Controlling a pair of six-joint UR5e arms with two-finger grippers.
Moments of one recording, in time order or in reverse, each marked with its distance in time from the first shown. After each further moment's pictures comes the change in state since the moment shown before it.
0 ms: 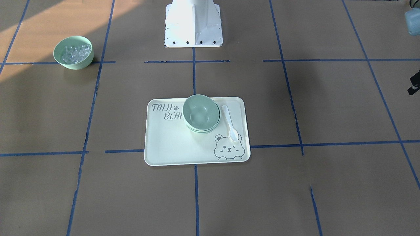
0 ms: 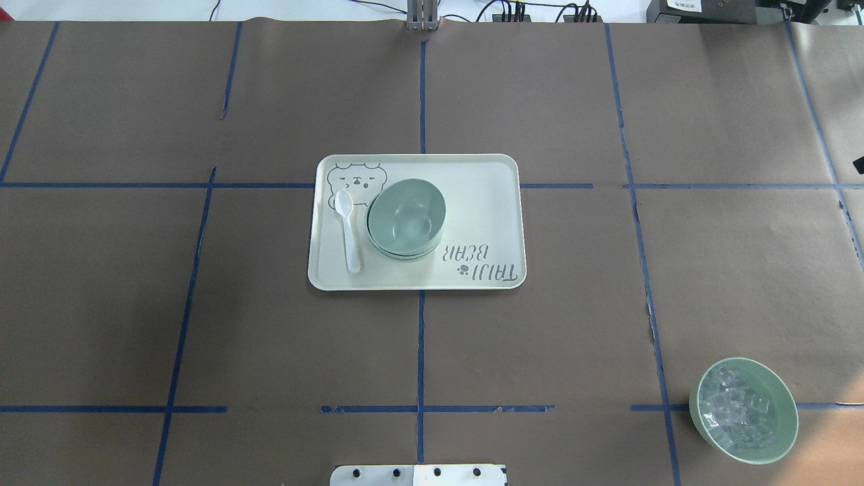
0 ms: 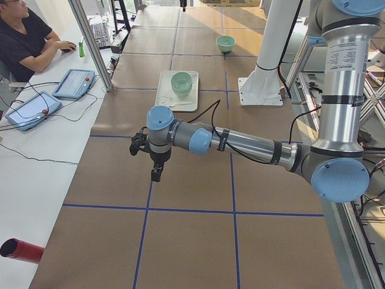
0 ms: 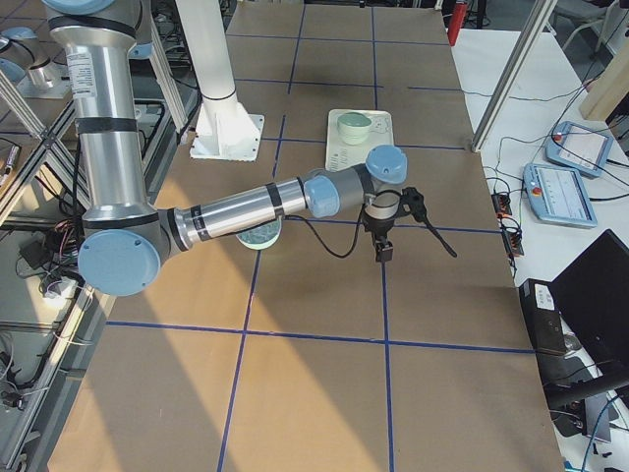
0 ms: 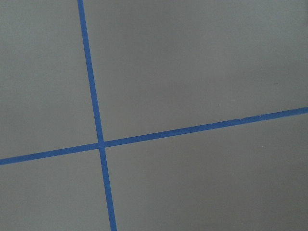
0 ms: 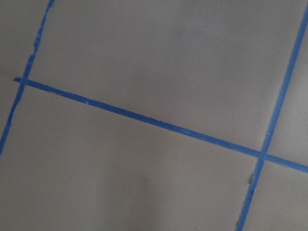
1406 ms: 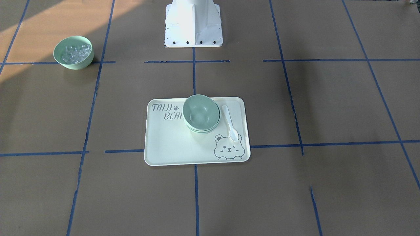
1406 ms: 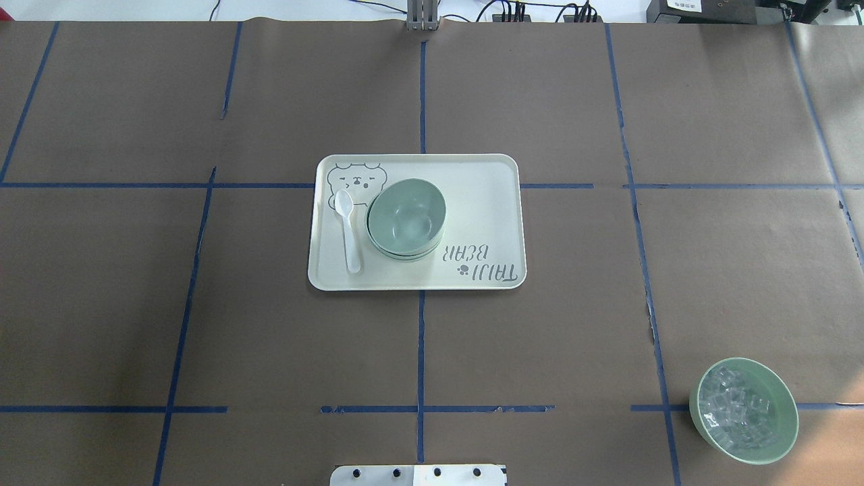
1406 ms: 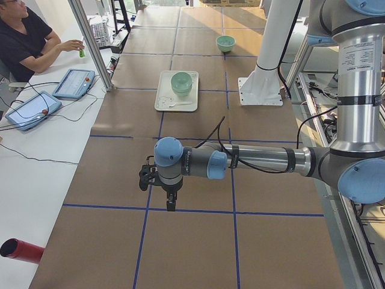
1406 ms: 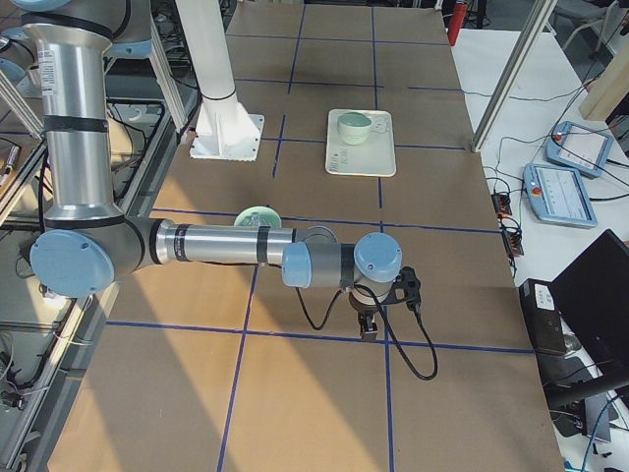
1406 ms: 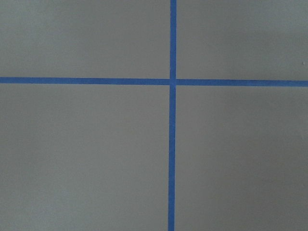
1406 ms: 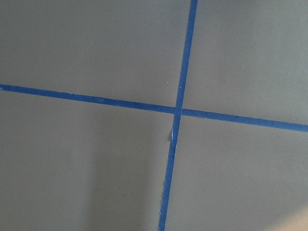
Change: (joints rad) left arm -0.115 0.079 0.063 0.060 -0.073 0.052; right arm 0.140 -0.028 -0.135 0.004 0.023 -0.054
